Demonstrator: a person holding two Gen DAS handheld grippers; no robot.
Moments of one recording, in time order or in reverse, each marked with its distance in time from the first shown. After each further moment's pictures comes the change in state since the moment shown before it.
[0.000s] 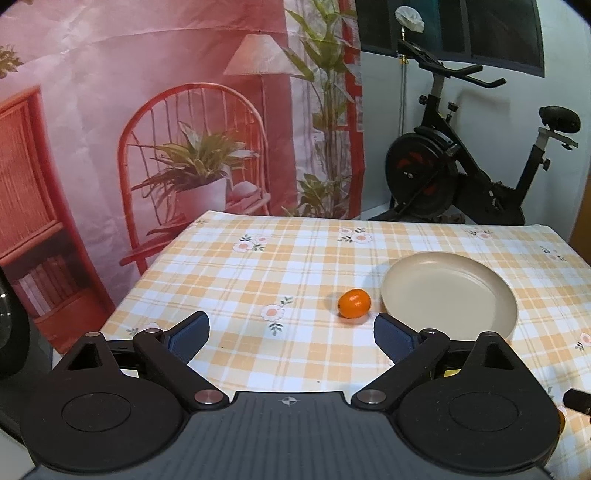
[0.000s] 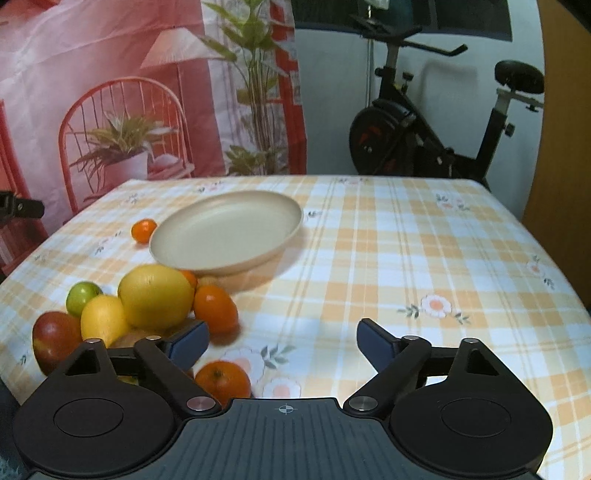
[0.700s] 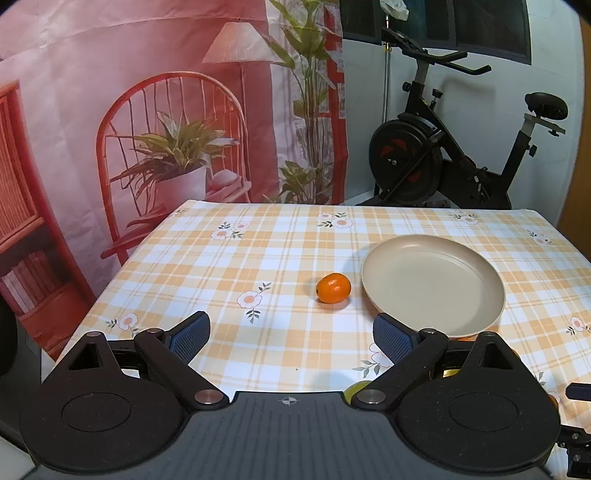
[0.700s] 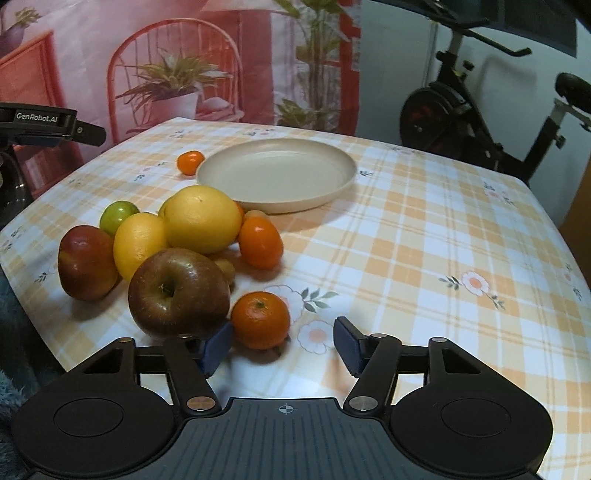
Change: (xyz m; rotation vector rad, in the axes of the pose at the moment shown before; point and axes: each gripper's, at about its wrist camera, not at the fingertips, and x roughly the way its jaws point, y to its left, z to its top) left arm 0.012 -0.011 -0.007 0.018 0.033 -0.042; right arm 0.001 0.019 -0.017 -0.183 0.127 0.091
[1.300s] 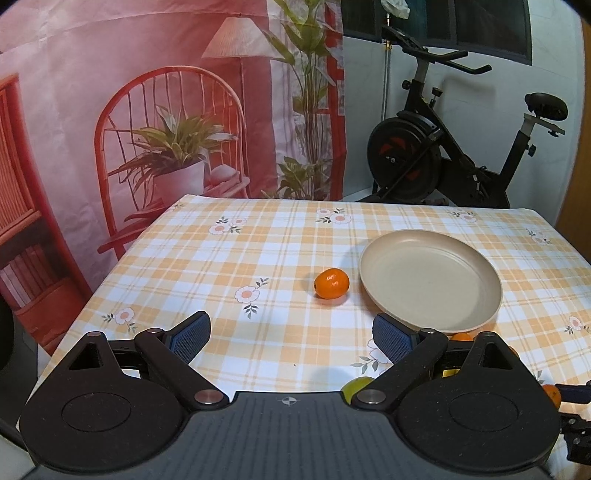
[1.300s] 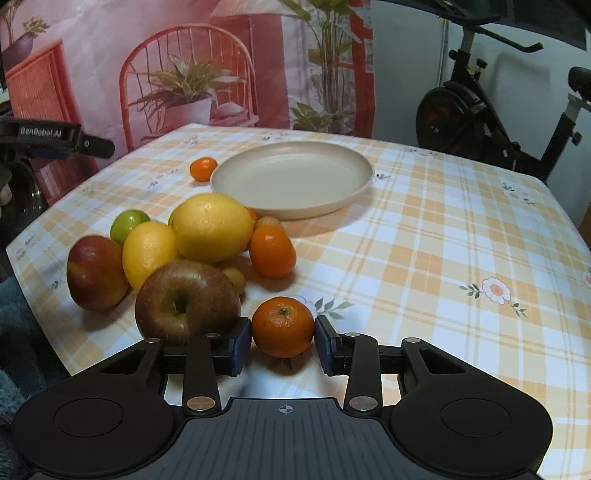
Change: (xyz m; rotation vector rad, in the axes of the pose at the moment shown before) left arm 0.004 0.000 -0.003 -0.016 0.008 -0.012; right arm 0.008 -0.009 0.005 0.014 -0.027 0.063
